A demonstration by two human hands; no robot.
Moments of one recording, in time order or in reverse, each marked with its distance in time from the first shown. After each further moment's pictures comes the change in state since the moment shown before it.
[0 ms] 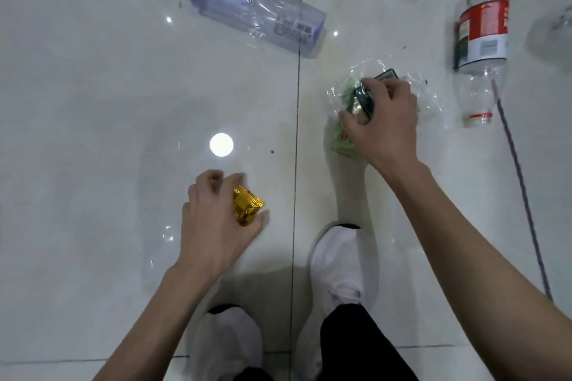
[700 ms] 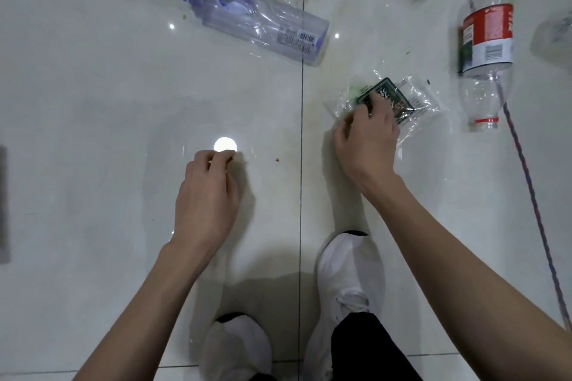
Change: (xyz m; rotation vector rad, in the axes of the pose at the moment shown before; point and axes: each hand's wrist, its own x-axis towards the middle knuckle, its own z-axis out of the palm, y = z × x) left_hand 0.039 -0.002 -0.024 -0.033 0.140 0.047; right_hand -0.008 -0.011 0.042 -0.168 0.055 0.028
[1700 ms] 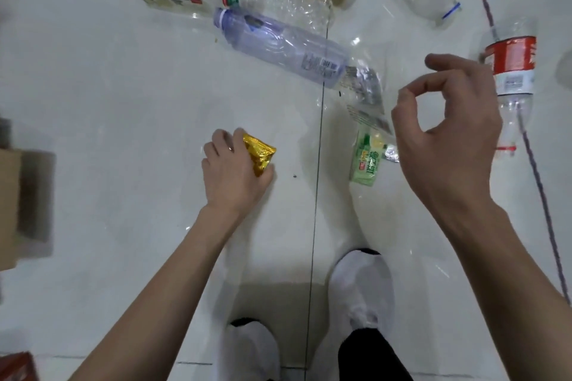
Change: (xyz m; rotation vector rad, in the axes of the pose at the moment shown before) left_hand 0.060 0.008 0.005 0.205 0.005 -0.099; right_hand 0.005 -0.048 -0.144 0.382 0.259 -0.193
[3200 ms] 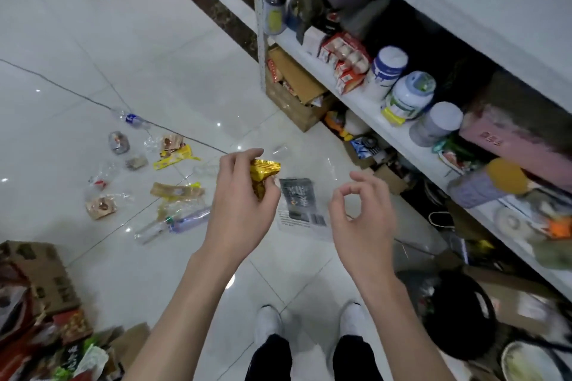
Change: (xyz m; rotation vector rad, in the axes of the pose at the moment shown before) left_hand -0.406 0.336 -0.671 -0.488 -0.104 0.898; right_hand -0.133 -0.363 -0.636 0.170 0.571 0.655
